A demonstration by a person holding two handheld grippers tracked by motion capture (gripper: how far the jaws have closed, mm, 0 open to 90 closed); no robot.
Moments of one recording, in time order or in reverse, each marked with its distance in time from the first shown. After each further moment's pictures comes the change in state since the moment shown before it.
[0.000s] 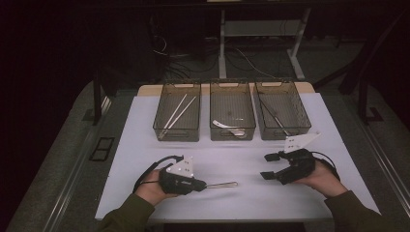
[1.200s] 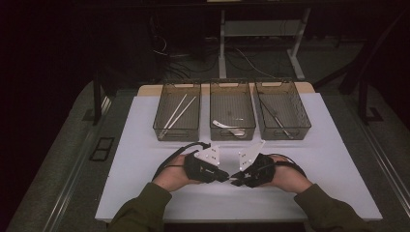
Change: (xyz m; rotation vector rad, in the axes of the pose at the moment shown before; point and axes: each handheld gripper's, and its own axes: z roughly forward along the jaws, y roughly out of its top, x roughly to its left) left arm 0.020 0.055 0.031 0.008 -0.081 0.104; right arm 0.034 0.044 0.079 0.237 0.130 -0.354
